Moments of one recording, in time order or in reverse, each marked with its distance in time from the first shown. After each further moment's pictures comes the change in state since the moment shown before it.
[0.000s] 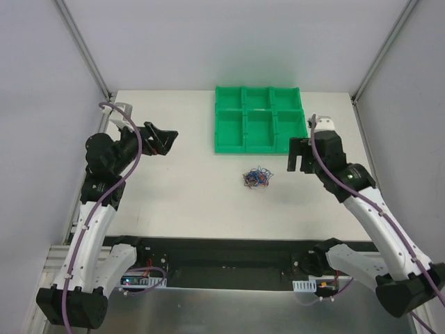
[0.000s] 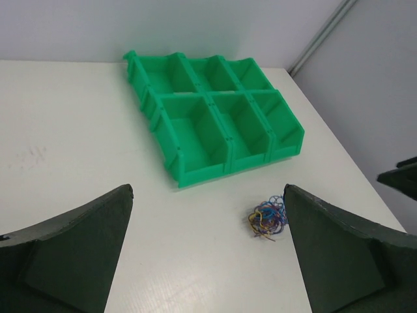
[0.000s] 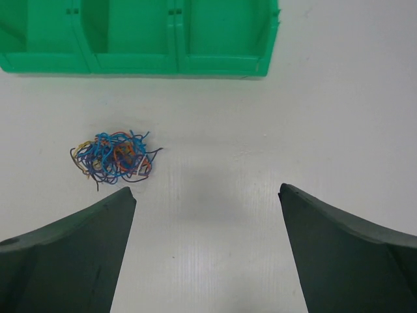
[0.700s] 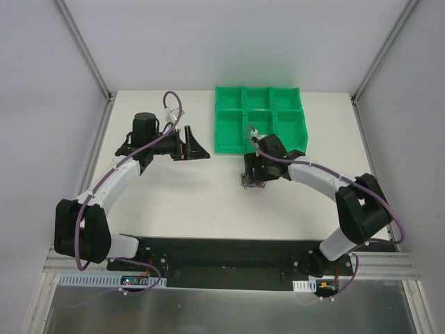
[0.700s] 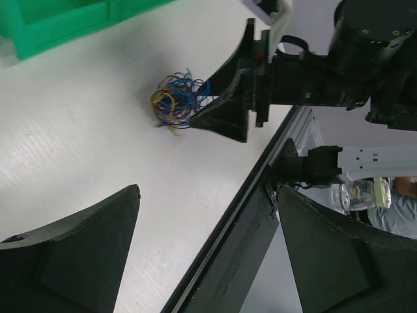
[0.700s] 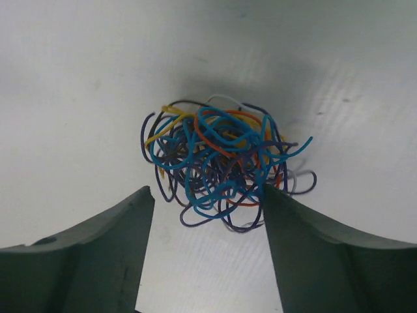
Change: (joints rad) left arm -0.114 0.546 0.100 -0.074 0.490 -0.115; right arm 0.119 0.618 -0.069 0.332 -0.400 0.110
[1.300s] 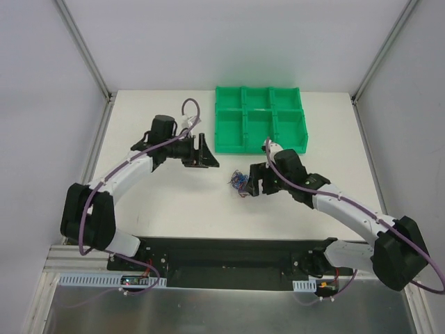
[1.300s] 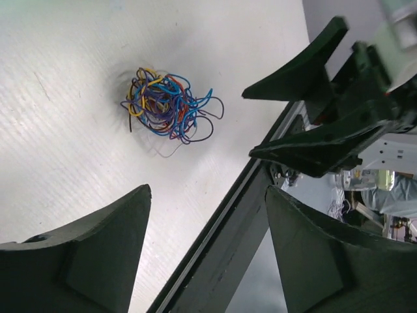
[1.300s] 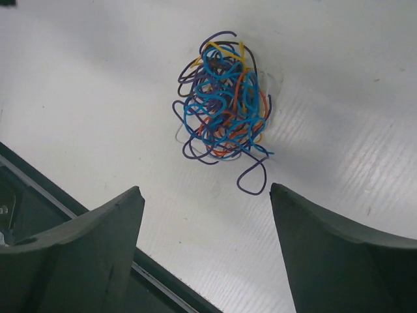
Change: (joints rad) left arm -0.117 0.084 0.032 -0.075 -0.043 0.013; right arm 0.099 -0.373 -0.280 0.153 -0.117 0.037
